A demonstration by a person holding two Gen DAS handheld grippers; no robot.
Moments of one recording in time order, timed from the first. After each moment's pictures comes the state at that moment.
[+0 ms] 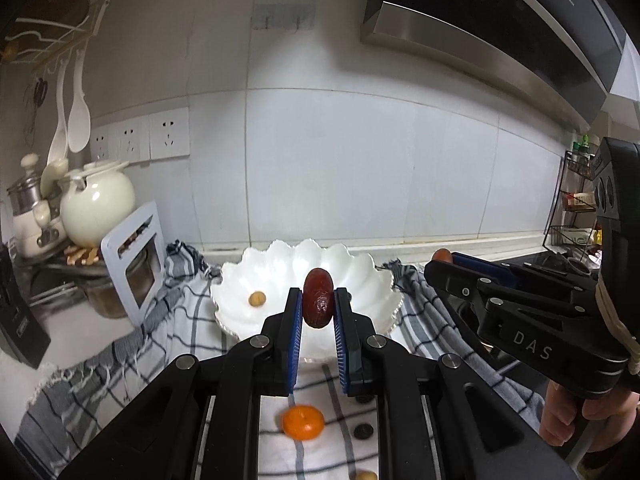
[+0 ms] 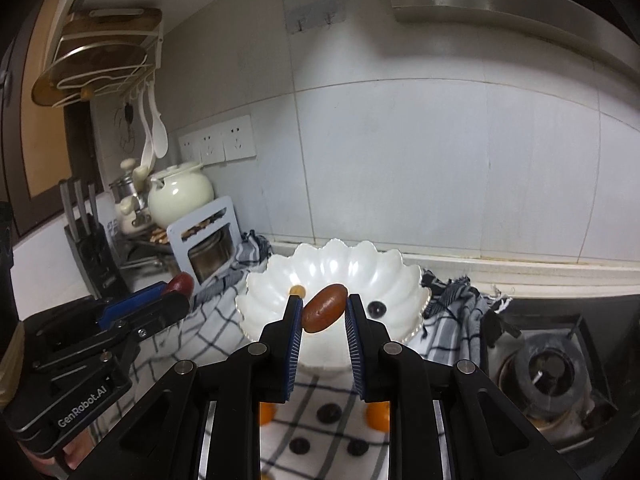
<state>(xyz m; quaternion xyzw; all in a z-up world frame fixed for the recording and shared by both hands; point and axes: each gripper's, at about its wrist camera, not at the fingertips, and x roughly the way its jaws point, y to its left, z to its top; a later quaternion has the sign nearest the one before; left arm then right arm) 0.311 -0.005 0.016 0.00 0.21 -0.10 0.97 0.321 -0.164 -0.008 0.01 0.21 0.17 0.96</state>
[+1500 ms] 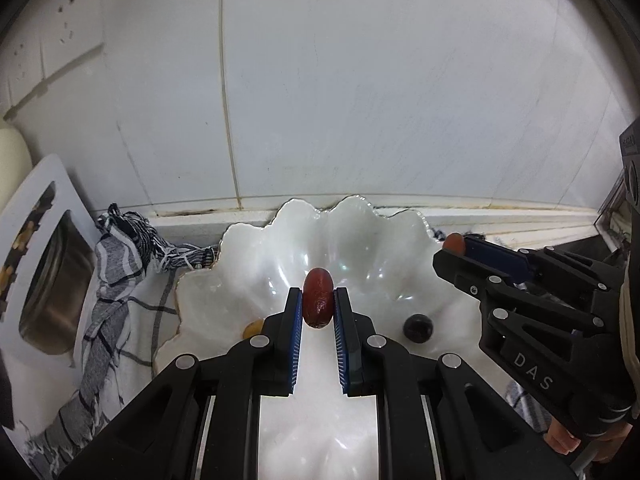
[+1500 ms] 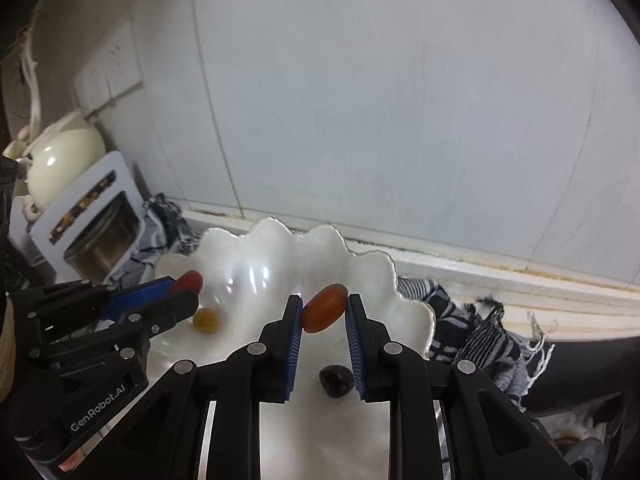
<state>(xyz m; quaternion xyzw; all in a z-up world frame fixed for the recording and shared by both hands) 0.561 -0.001 -0.057 0.00 0.41 -0.09 0.91 0.554 -0.138 -0.062 -0.02 0.37 0.13 0.92</state>
